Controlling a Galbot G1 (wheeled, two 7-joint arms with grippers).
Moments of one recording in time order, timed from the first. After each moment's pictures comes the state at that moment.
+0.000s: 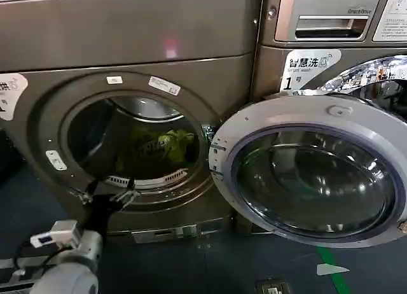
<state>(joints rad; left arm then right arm) 1.29 -1.46 -0.61 -2.32 -0.13 0.62 -0.01 -1.76 0.96 2.46 1.78 0.77 -0.32 -0.21</state>
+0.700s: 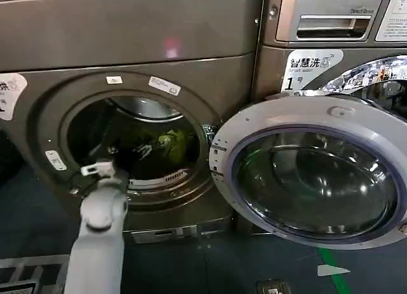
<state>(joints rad) 0.75 -1.45 -0.51 -1.68 -0.09 0.46 0.00 -1.76 0.96 2.49 1.81 0.71 -0.39 -0.21</state>
